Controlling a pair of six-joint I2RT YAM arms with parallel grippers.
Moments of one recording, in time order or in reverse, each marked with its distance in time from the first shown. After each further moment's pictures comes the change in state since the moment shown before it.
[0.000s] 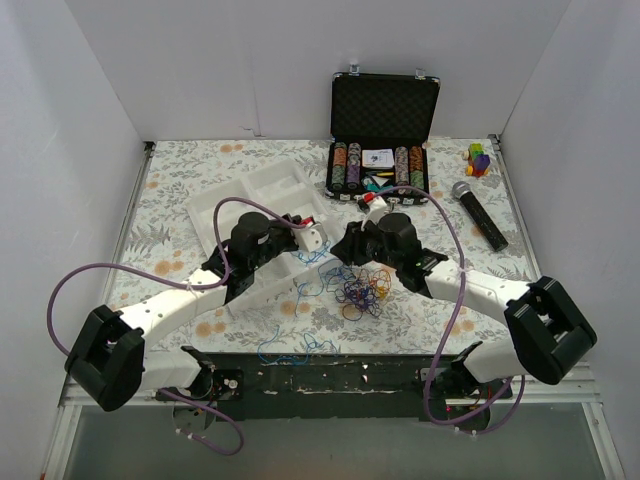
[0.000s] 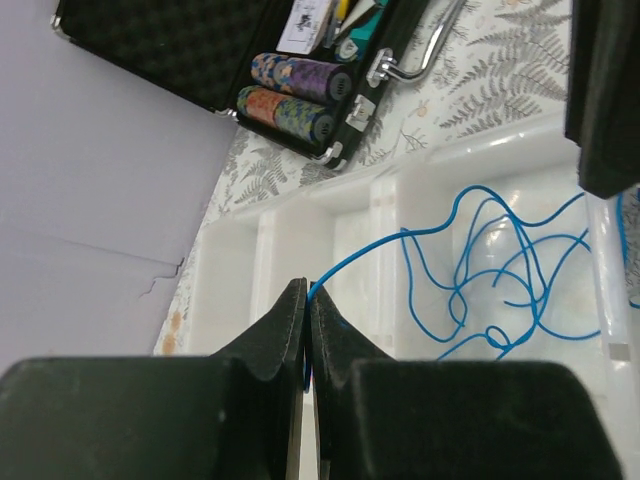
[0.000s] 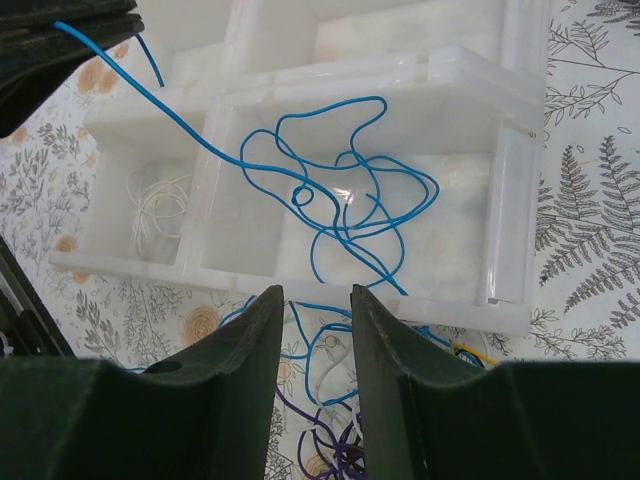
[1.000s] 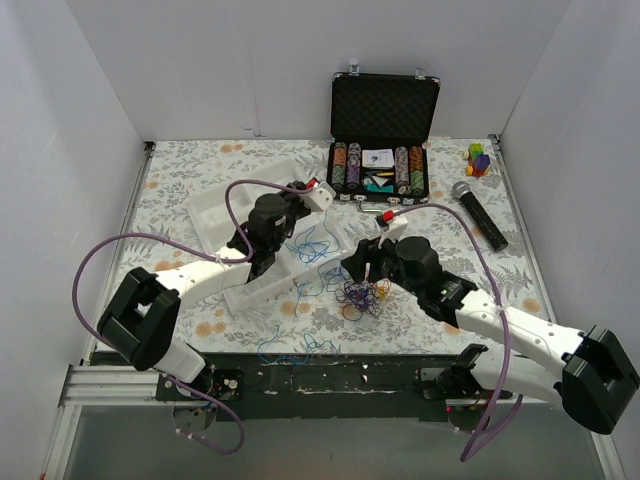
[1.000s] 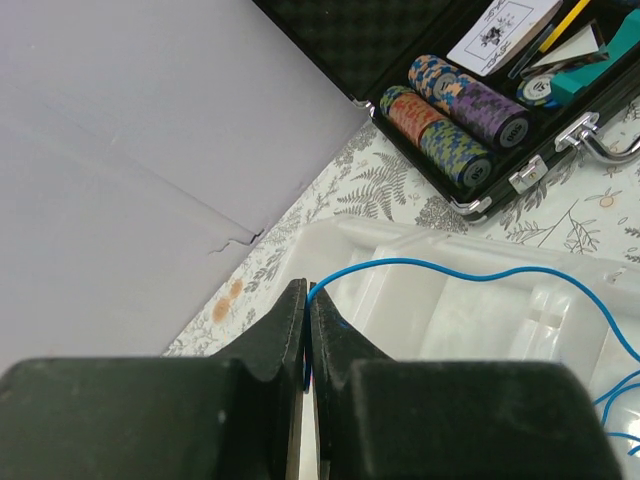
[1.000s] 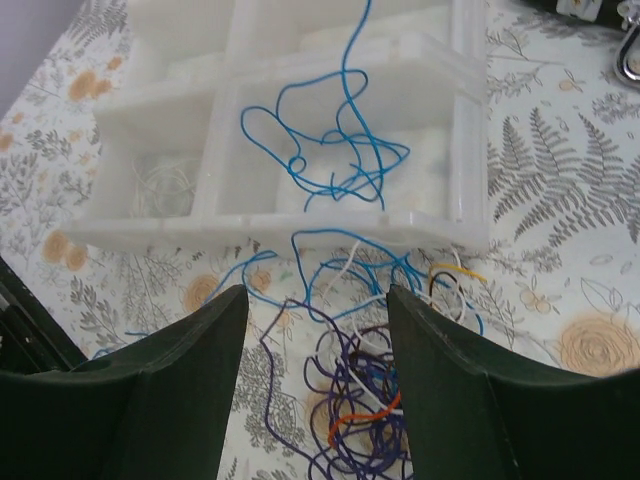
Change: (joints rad) left arm -0.014 0.258 0.167 0.263 -0.307 -0.103; right arm 0.120 -0.368 -0.153 -0.182 0.239 -0.008
